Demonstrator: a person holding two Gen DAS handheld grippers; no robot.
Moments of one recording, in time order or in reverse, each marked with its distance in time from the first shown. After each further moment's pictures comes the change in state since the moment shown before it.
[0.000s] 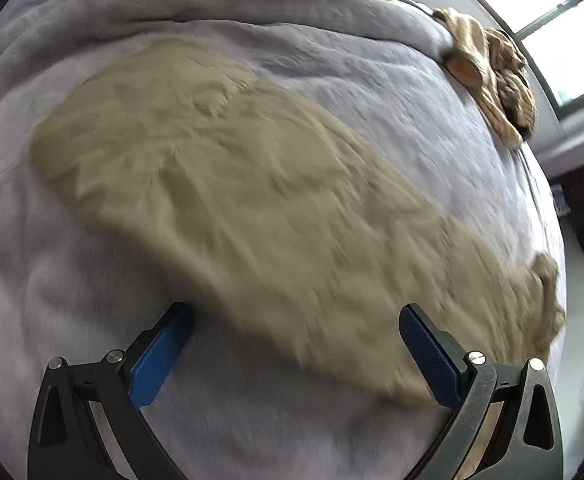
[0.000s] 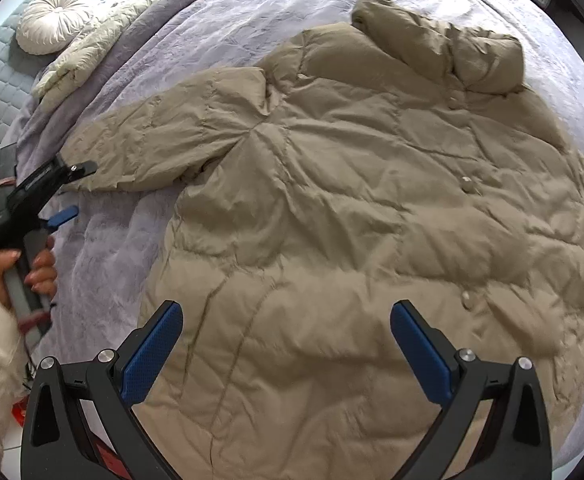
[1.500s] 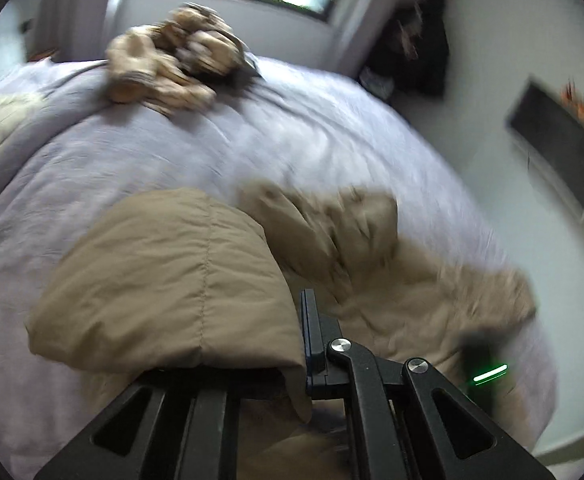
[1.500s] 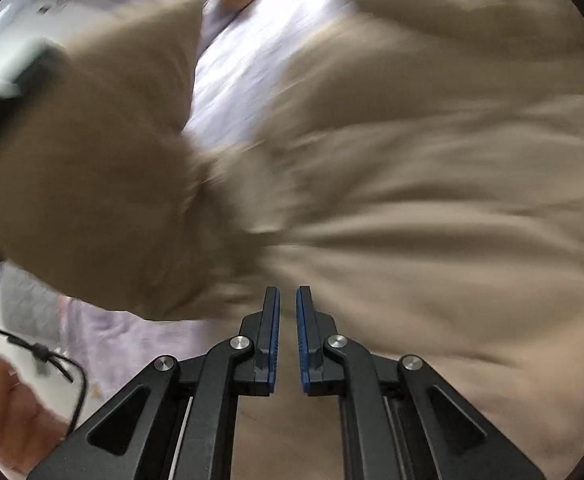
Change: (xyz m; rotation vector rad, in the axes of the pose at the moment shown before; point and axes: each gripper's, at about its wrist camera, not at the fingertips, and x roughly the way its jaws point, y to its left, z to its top) left arm -0.042 -0.351 -0.139 0.813 -0.068 -0.317; right arm 0.061 -0.109 0.053 0.292 -0.141 0.338
